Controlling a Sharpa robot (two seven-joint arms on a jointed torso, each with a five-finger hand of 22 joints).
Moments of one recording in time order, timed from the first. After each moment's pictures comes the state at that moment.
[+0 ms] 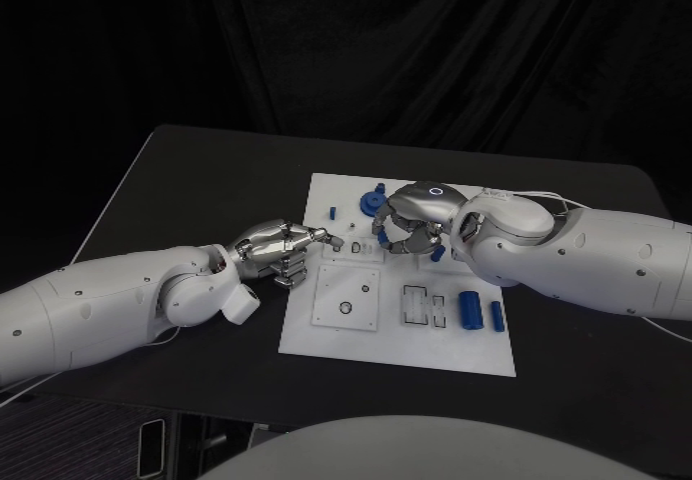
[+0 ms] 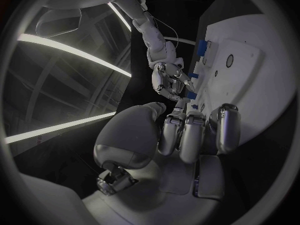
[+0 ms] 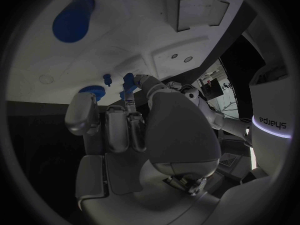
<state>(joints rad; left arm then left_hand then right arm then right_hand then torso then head) 1.14 -0.86 -0.21 1.42 -0.25 0.23 0.40 1.20 0.14 0.27 0.24 0.46 0.71 0.19 0.11 0.08 1.47 0.14 1.57 1.31 1.47 0.10 1.57 1.31 0.04 1.28 0.21 1.52 1.31 1.31 -0.69 -0.24 1.49 -1.58 -0.32 -0.02 1.37 -0.11 0.28 0.11 0.53 0.98 0.09 0.28 0.30 1.46 0.01 1.52 1.31 1.47 -0.05 1.39 1.31 0.08 1.39 0.06 1.14 1.31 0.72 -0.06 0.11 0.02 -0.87</state>
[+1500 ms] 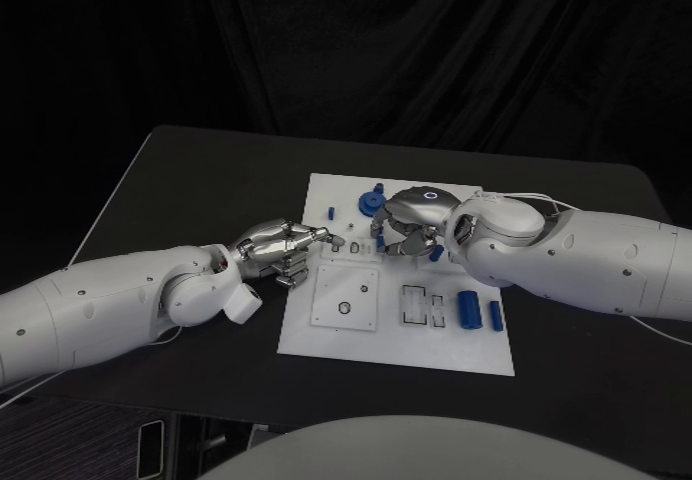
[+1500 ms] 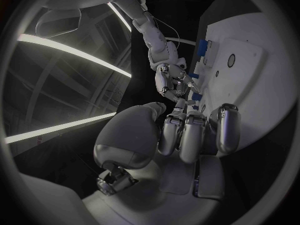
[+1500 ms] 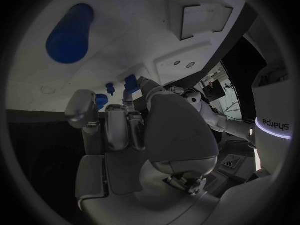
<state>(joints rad) 1.14 -0.85 -0.21 1.41 -0.25 0.23 0.40 1.20 0.14 0.28 0.24 0.46 0.71 0.19 0.11 0.08 1.47 0.14 1.57 1.31 1.47 0.10 1.57 1.31 0.04 1.27 0.22 1.52 1.31 1.29 -0.67 -0.24 1.46 -1.58 -0.29 -0.04 1.36 -0.09 0.26 0.13 0.26 0.91 0.11 0.24 0.44 1.45 0.03 1.51 1.31 1.47 -0.04 1.36 1.31 0.08 1.38 0.08 1.07 1.31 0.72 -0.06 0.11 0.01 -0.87</state>
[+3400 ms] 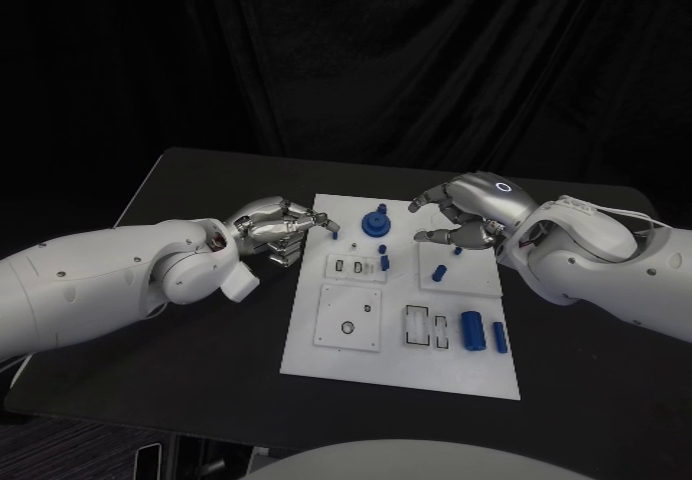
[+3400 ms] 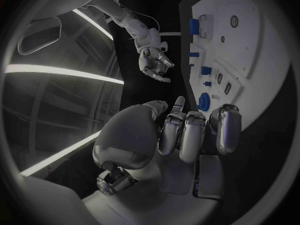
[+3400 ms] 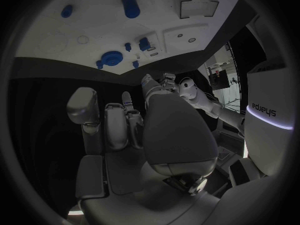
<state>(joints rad) 1.29 -0.88 -0.21 1.46 -0.34 0.08 0.29 1.20 0.12 0.31 0.21 0.45 0.79 0.20 0.13 0.09 1.47 0.13 1.57 1.31 1.47 0.10 1.57 1.31 0.05 1.28 0.21 1.52 1.31 1.37 -0.91 -0.25 1.63 -1.56 -0.53 0.01 1.40 -0.10 0.15 0.28 0.07 0.82 0.11 0.16 0.25 1.43 0.02 1.50 1.31 1.46 -0.04 1.33 1.31 0.09 1.37 0.07 1.01 1.31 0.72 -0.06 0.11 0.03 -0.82</state>
